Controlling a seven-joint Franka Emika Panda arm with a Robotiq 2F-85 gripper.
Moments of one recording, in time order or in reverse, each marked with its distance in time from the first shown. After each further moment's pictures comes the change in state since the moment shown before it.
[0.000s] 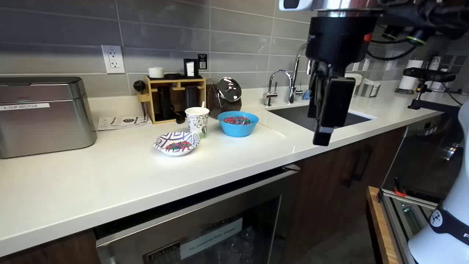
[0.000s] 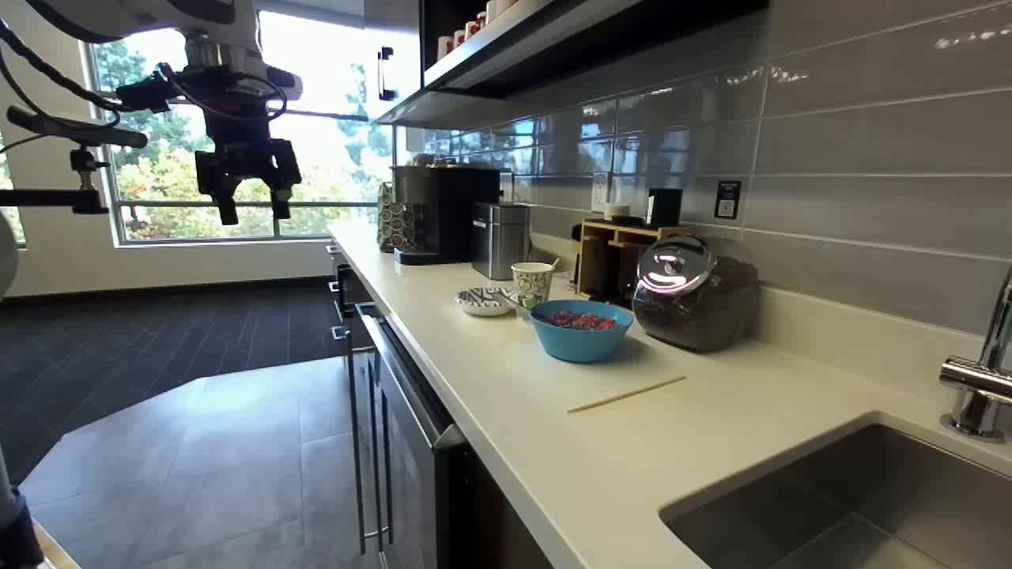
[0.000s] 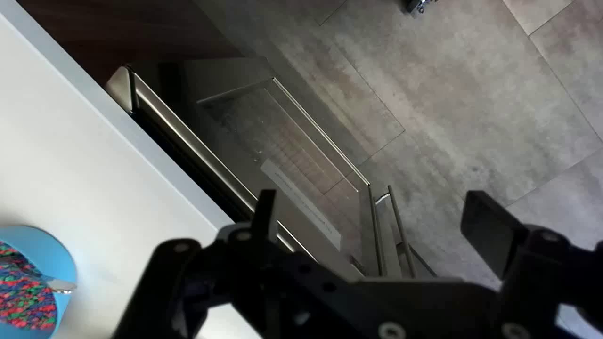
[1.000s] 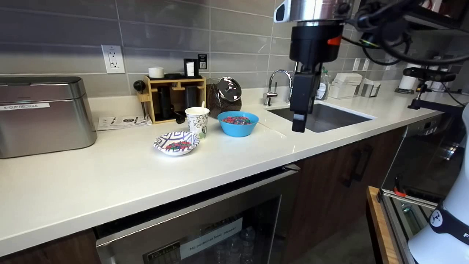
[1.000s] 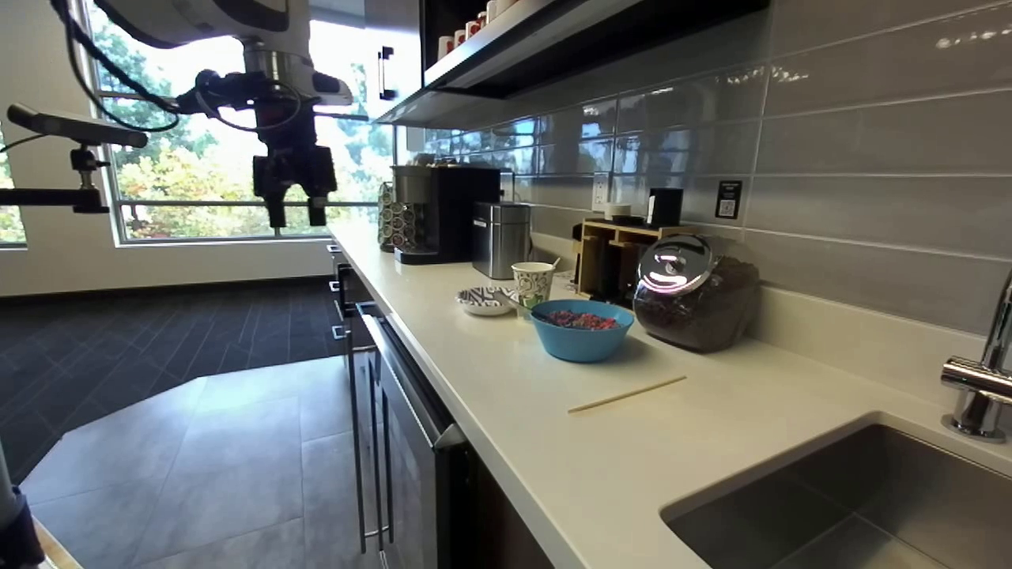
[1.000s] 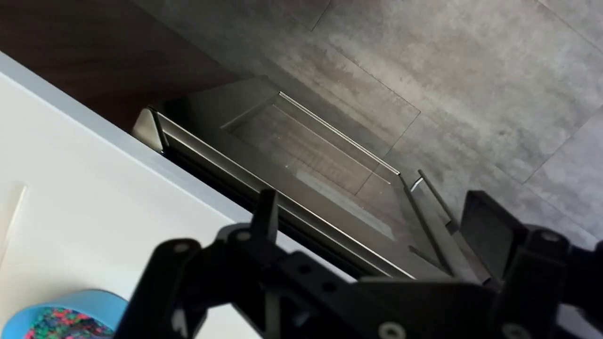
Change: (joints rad) arm -0.089 0.059 -0.076 0.026 -0.001 0.010 0.115
